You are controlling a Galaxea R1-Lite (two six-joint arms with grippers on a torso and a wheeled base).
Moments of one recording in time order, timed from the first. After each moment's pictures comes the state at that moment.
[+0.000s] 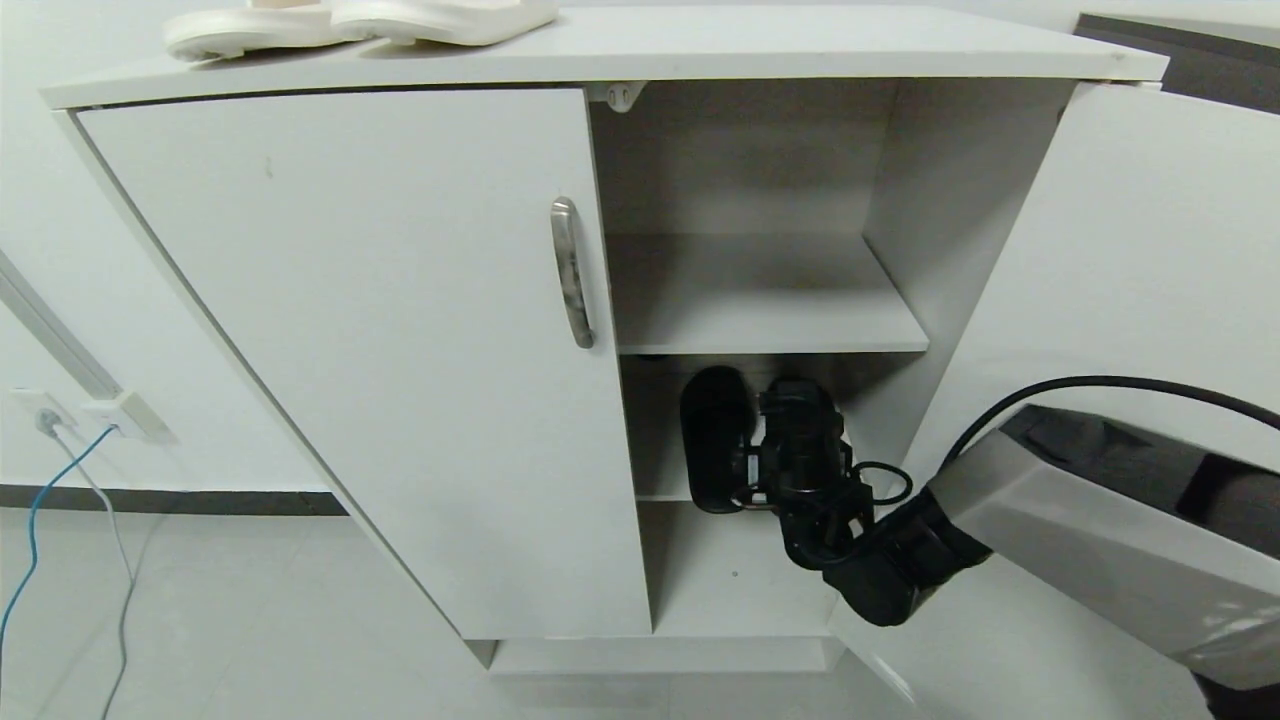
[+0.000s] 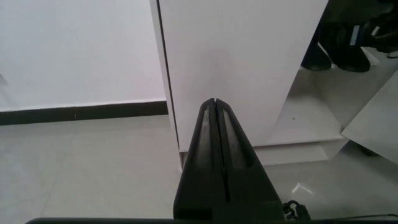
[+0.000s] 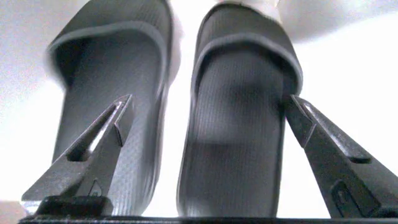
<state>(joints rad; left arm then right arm) 0.00 0.00 0.00 0.00 -0.04 0.02 0.67 2.34 -1.22 -0.93 -0.69 0.10</state>
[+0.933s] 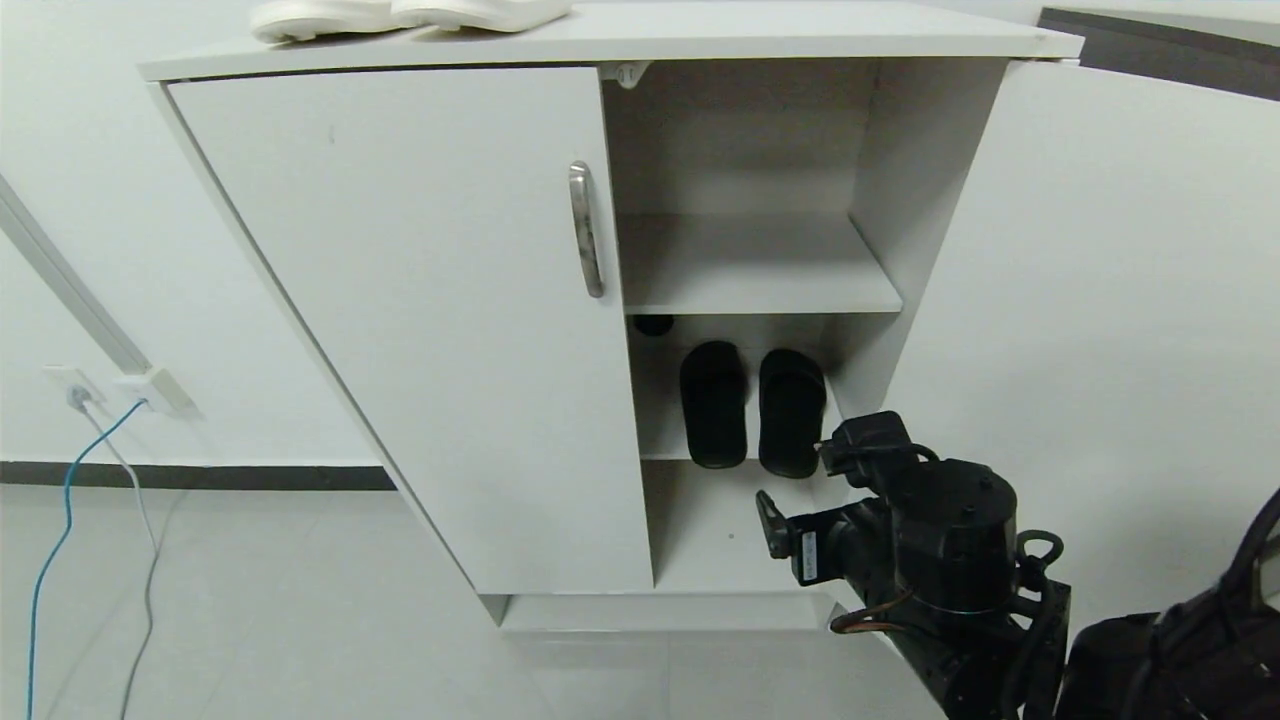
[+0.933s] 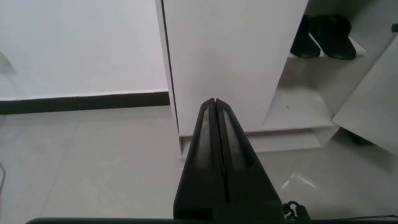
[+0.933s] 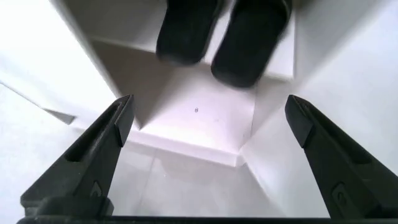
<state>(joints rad) 0.00 0.00 0.00 0.00 -0.04 0.02 0.86 1.89 -0.64 -1.04 -0.63 0.09</state>
